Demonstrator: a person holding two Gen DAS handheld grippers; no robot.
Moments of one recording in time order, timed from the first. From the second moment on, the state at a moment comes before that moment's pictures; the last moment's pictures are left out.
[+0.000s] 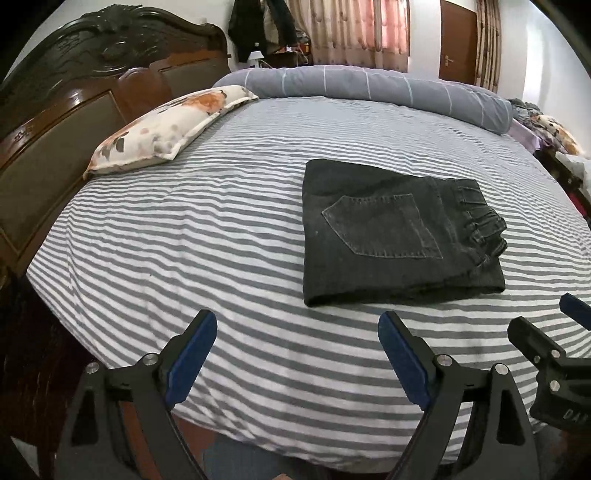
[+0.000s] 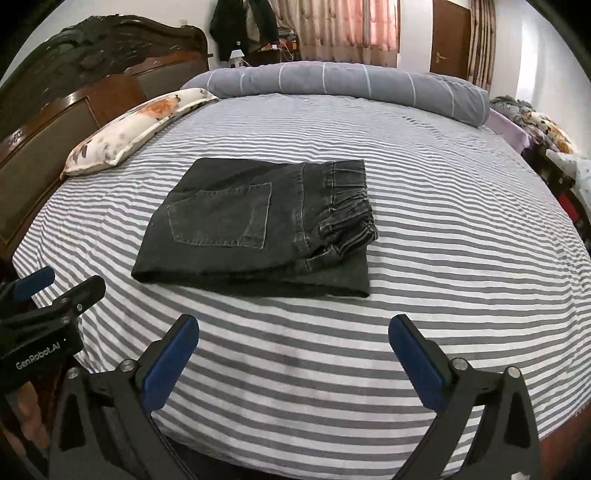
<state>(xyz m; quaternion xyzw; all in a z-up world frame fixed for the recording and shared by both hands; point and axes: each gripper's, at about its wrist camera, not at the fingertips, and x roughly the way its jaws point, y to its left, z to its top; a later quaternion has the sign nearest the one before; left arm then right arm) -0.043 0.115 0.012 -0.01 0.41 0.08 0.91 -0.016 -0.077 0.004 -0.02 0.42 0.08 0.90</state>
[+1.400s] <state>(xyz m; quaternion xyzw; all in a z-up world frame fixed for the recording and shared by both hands) -0.059 0.102 0.012 0.01 0.40 0.07 0.91 -0.032 -0.070 0.004 -0.05 0.43 0.08 0.90</state>
